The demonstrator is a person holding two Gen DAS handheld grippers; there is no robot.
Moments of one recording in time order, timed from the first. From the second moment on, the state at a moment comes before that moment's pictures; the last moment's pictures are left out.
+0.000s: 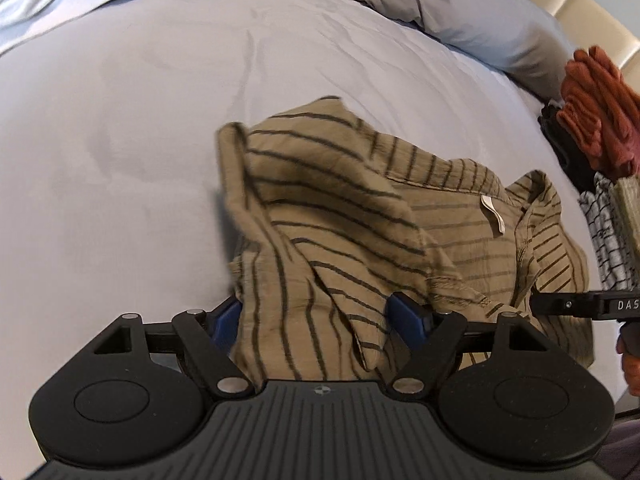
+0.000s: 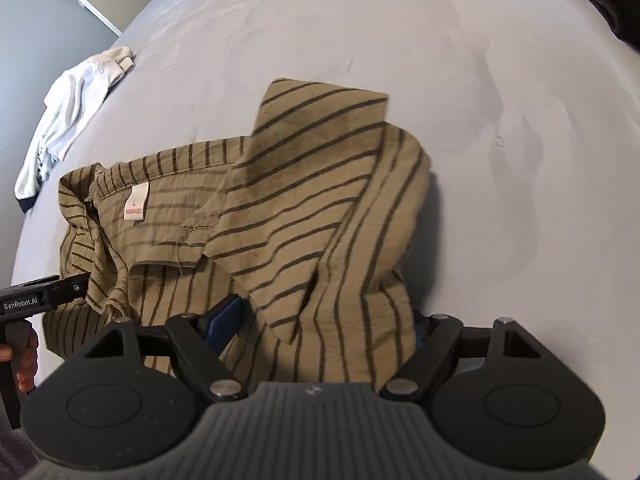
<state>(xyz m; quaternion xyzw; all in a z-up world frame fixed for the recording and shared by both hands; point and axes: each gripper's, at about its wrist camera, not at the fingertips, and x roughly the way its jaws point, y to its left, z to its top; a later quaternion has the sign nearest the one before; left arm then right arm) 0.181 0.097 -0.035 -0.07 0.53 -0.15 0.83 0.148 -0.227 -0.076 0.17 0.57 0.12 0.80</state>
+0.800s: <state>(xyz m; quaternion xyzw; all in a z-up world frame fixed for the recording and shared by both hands) 0.159 0.061 0.037 -0.03 0.43 -0.18 0.89 0.140 -0.213 -0.001 0.16 0.48 0.14 0.85</state>
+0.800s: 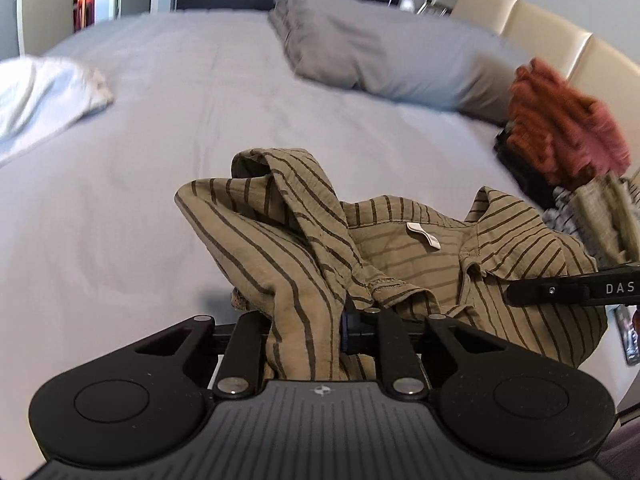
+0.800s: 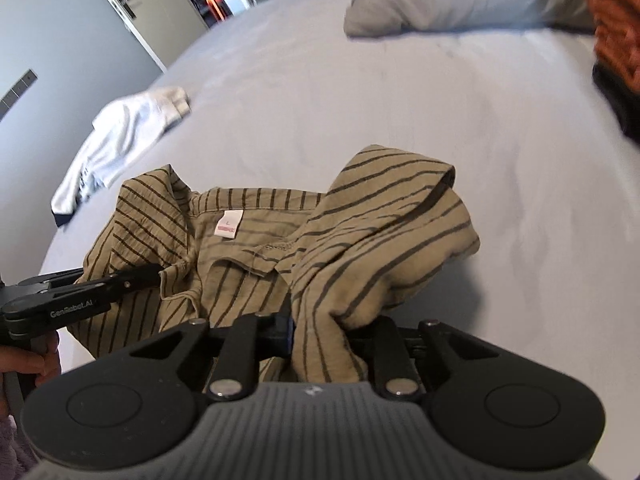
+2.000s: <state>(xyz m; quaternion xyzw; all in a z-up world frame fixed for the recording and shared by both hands) 0.131 -0.322 0.145 -0.09 0.30 -0.44 0.84 0.056 -0.636 0.179 0.11 0.35 0.01 0.93</state>
